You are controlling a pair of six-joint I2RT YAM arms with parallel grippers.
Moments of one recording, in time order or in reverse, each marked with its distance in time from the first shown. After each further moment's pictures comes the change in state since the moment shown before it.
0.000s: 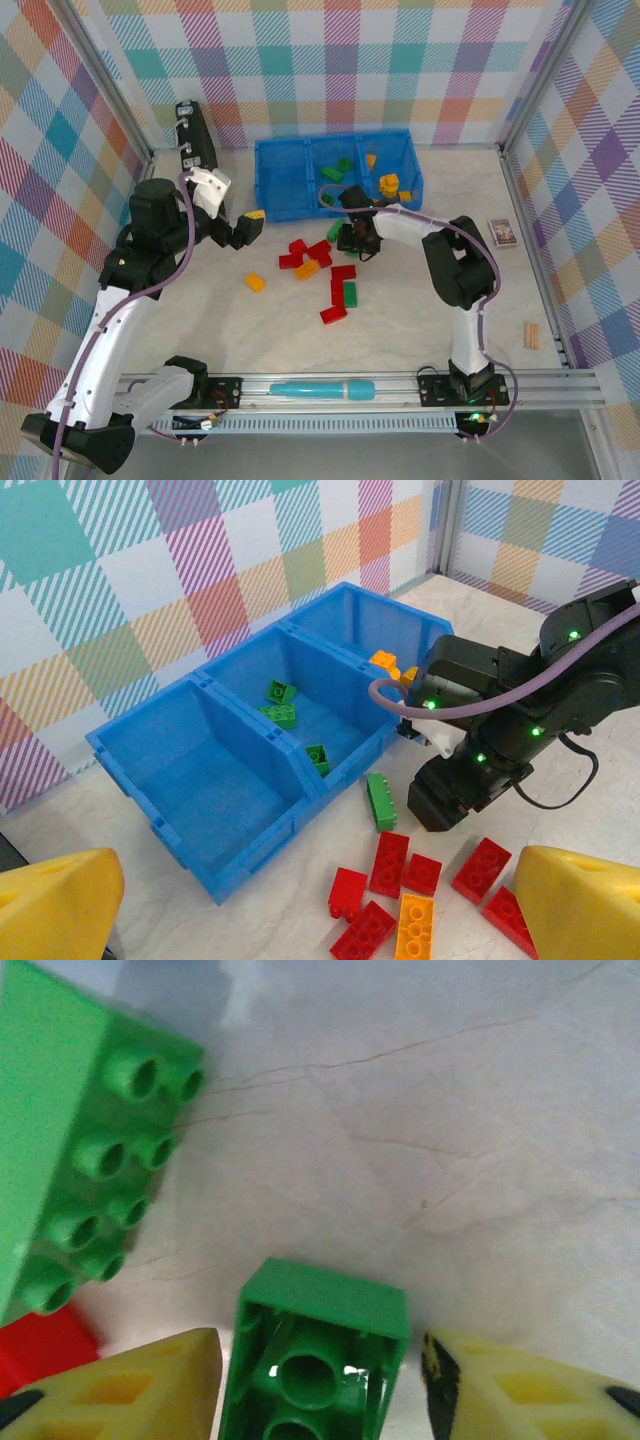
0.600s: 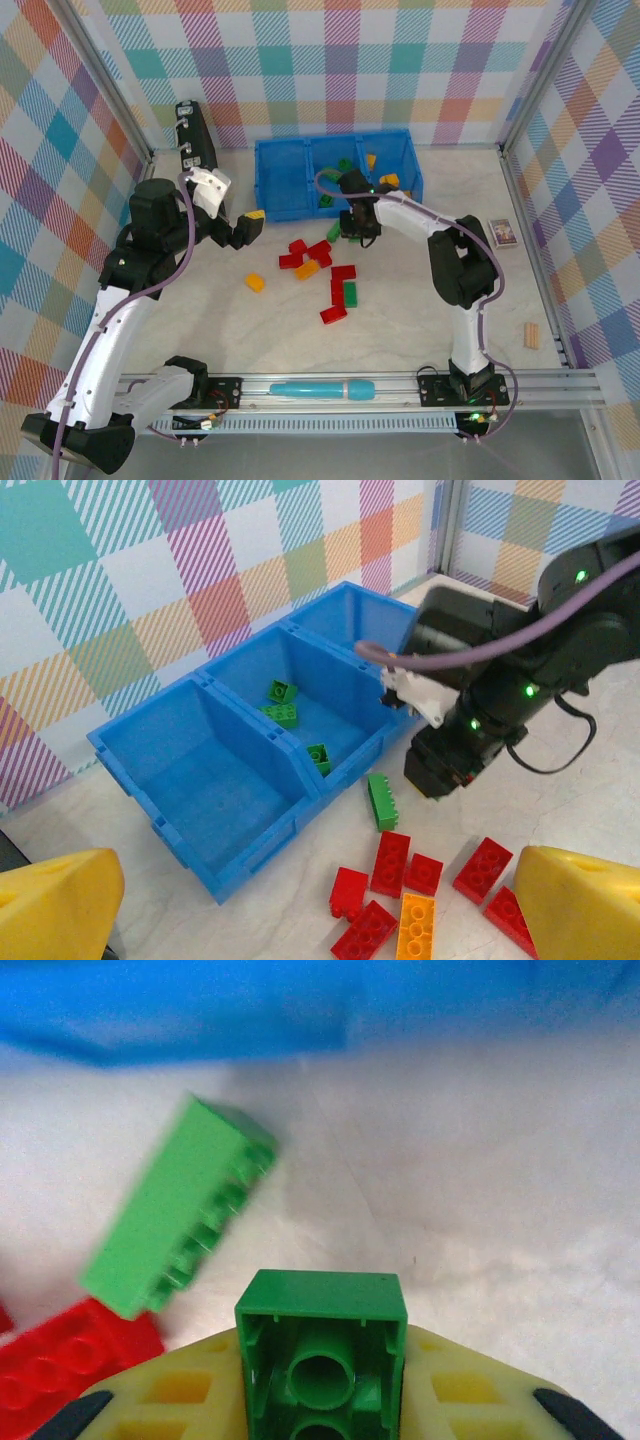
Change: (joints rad) left arm 0.000 0.000 0.000 0.000 -0.003 0.000; right arm -0.010 0.001 0.192 -0.134 0.039 -0.158
